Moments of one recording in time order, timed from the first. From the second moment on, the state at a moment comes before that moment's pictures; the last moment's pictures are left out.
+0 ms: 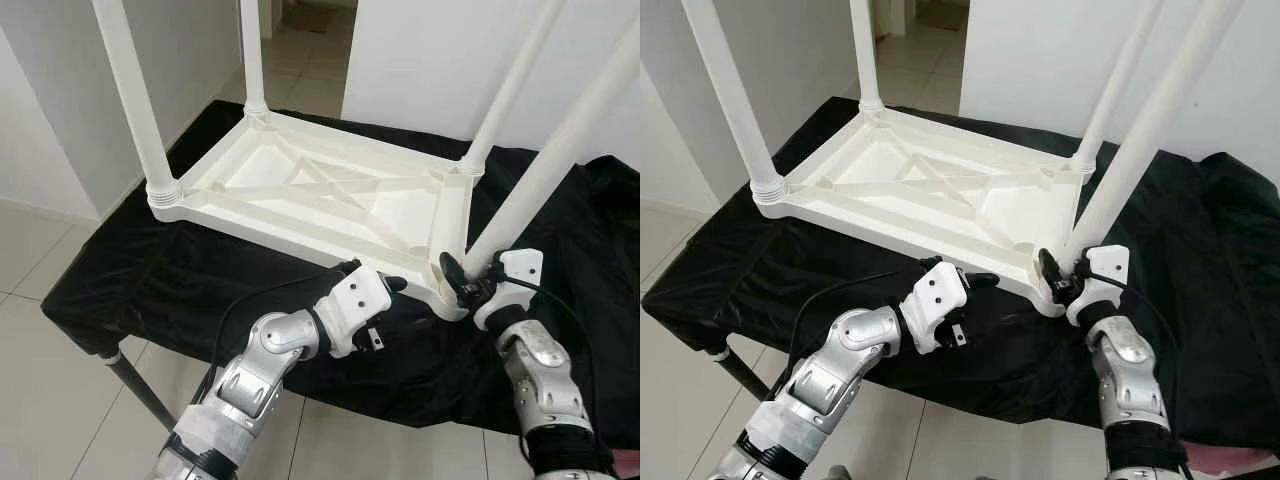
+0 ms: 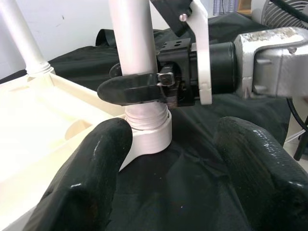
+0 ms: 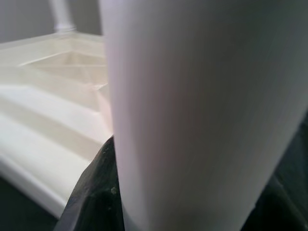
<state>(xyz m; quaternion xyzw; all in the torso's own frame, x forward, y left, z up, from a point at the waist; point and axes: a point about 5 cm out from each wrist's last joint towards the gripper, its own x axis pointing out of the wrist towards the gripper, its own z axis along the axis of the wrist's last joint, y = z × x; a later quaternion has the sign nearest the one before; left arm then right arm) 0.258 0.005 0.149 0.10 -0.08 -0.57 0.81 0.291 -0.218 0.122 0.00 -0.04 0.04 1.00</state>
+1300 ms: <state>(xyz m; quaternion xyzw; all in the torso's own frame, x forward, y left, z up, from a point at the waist) 0.258 0.007 0.149 0.10 -0.07 -0.57 0.82 0.273 -0.186 0.115 0.04 -0.04 -0.25 0.97</state>
